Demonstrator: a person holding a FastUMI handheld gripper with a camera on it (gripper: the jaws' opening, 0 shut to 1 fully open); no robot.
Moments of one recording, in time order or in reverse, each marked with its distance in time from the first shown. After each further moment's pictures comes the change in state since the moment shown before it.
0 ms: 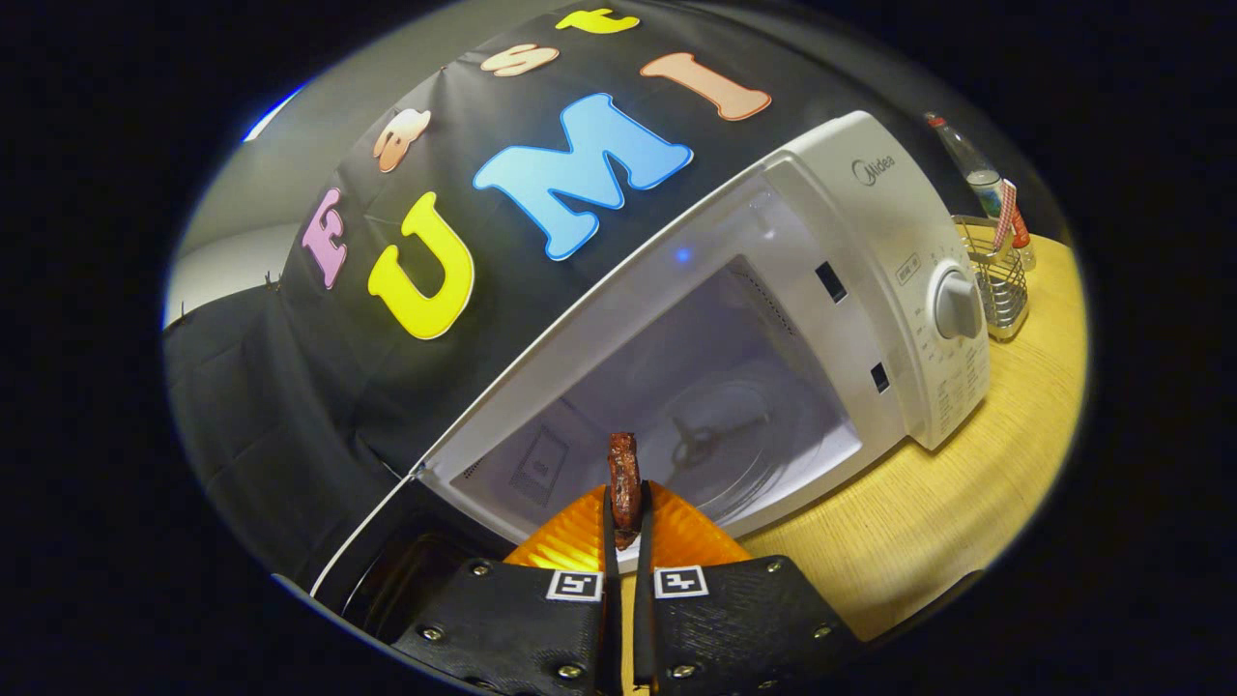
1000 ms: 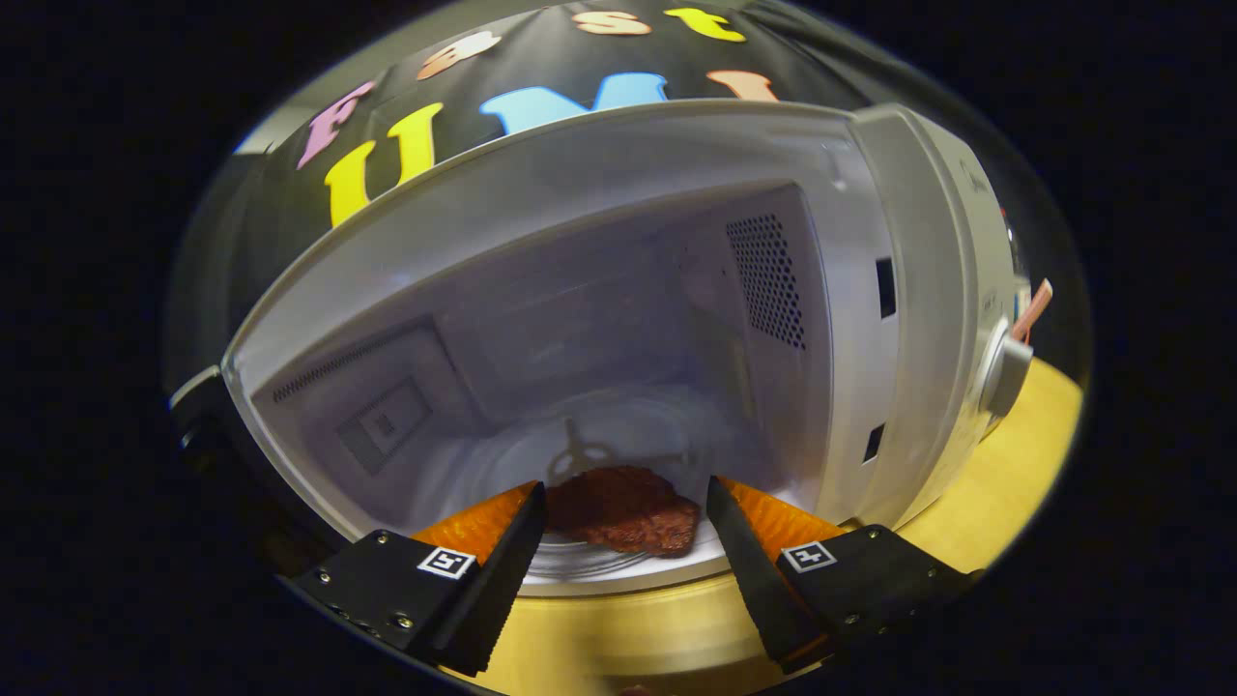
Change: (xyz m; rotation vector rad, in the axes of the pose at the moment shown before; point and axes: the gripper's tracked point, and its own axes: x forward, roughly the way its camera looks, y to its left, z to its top) arm 0.051 -0.074 0.003 -0.505 -0.040 -0.320
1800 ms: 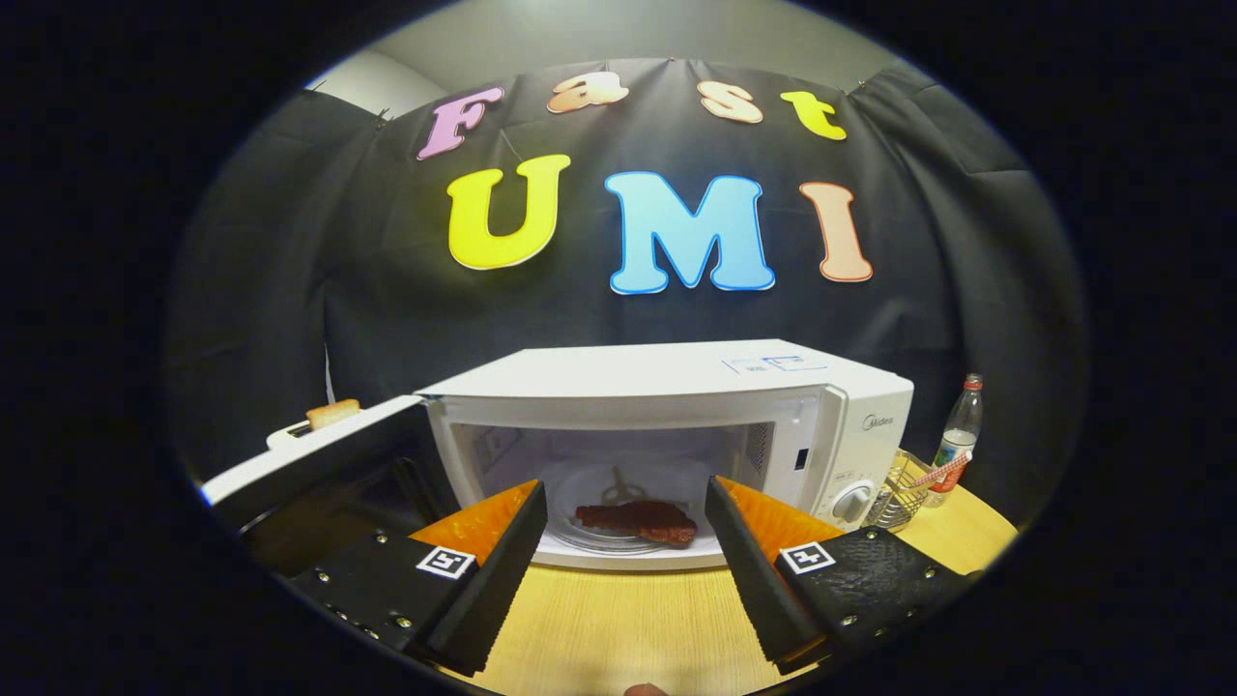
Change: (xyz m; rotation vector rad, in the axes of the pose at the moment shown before) arm -0.174 0.039 0.083 -0.139 -0.143 0.132
